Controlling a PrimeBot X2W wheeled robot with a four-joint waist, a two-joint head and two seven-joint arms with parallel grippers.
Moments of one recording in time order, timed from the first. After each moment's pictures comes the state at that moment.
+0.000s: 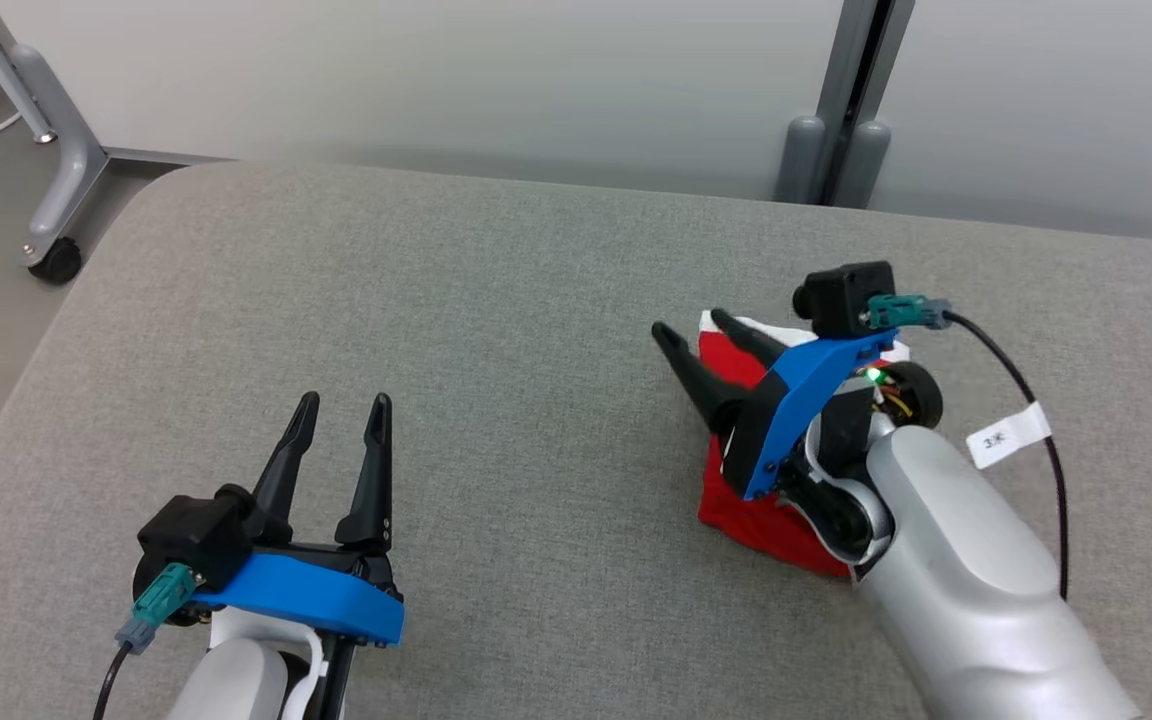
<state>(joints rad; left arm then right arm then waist) -0.22 0.17 -0.27 0.31 -0.48 -0.13 -0.26 -0.66 -0.05 0.39 0.65 0.56 0.13 0.19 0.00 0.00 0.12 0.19</state>
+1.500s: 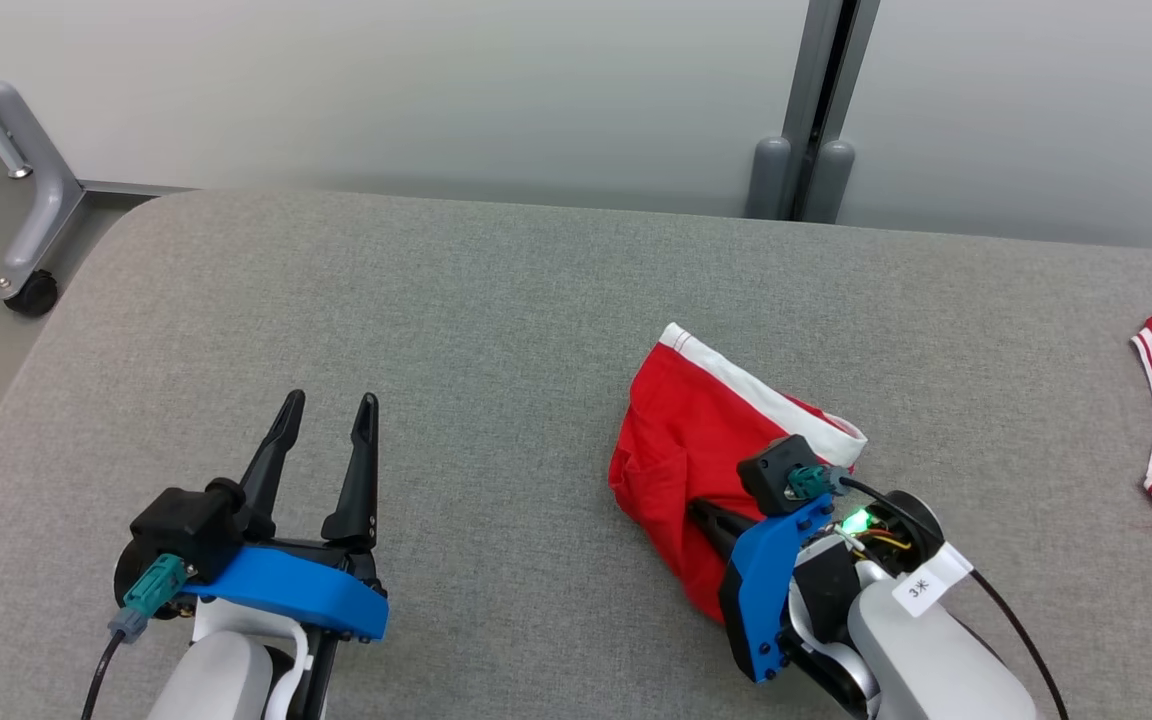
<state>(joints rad) -0.23 0.20 -0.27 0.35 -0.46 -0.13 -0.26 -0.44 -0.09 0.48 0.56 0.25 0.13 0.26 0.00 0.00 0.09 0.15</state>
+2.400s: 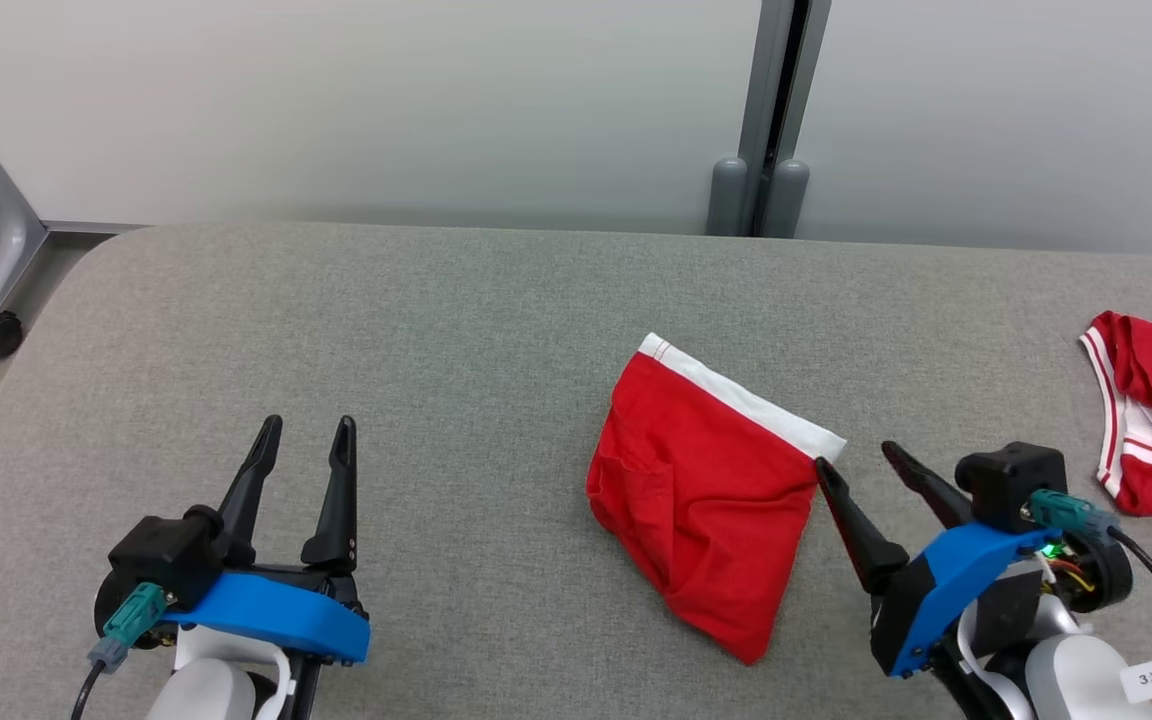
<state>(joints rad) -0.18 0.20 -0.23 0.32 -0.45 -0.13 -0.26 -0.15 -0.11 0.13 0.08 0.25 0.13 0.28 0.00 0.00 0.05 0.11</state>
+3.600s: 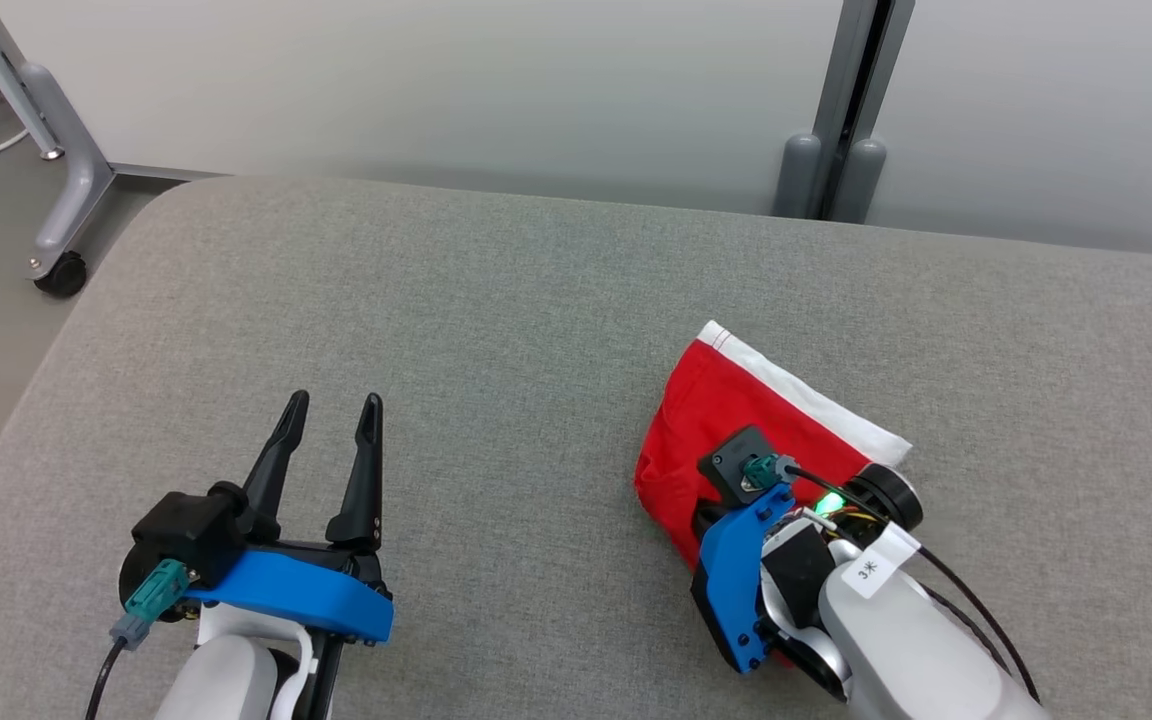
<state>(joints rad) -0.22 0.19 -0.27 0.32 -0.46 -0.13 -0.26 -0.50 -0.08 0.51 0.61 0.16 0.13 0.30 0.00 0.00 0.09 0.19</state>
